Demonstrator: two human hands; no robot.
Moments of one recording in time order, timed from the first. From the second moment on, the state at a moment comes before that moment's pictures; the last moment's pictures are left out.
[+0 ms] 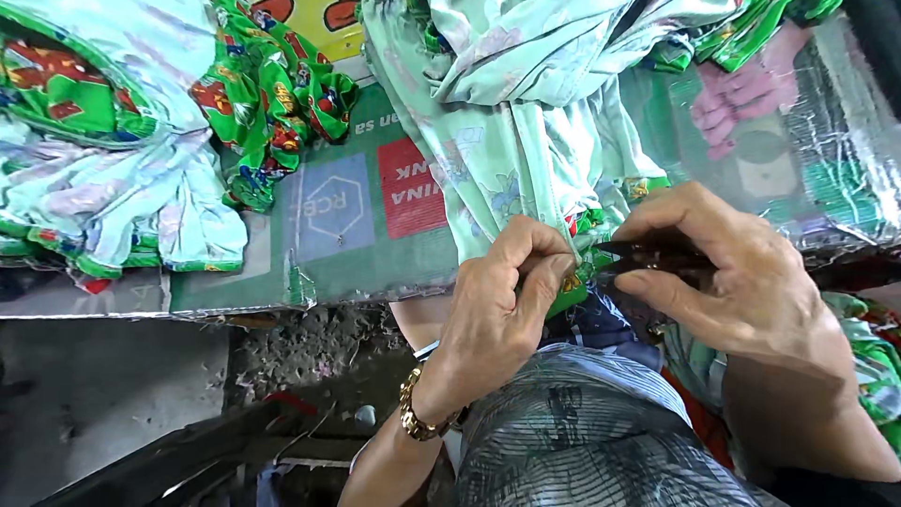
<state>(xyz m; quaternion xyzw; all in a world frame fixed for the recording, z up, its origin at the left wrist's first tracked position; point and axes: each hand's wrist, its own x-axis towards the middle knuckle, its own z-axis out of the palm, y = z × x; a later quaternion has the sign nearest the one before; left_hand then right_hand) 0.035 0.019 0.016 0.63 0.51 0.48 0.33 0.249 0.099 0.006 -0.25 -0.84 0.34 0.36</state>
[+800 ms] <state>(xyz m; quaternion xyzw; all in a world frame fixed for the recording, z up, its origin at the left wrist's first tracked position) 0.029 0.028 0.004 0.57 0.40 0.59 0.41 0.230 0.110 -0.002 -0.12 -0.75 0.55 0.36</state>
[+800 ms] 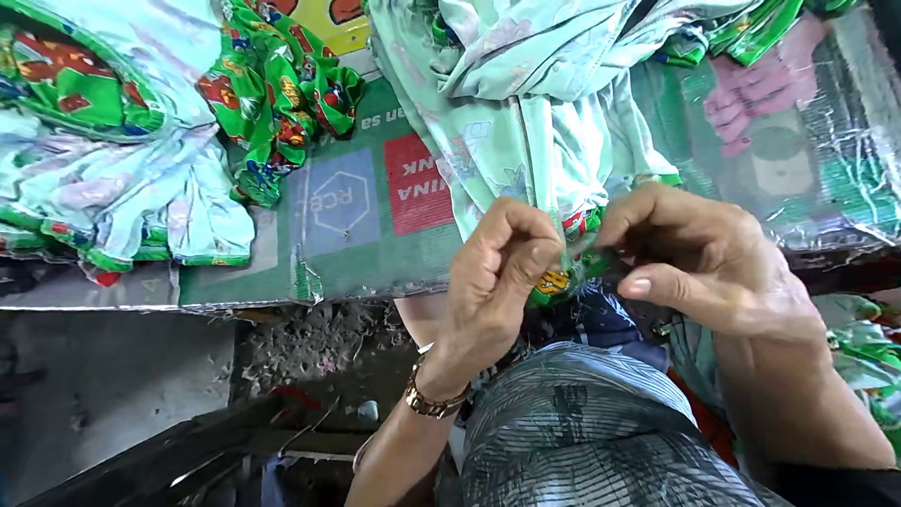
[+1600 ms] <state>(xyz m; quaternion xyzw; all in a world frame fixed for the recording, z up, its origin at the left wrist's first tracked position) 0.031 0.021 -0.007 0.64 0.49 0.52 0.28 0.199 0.114 -0.015 -0.10 -0.50 0.81 0.30</state>
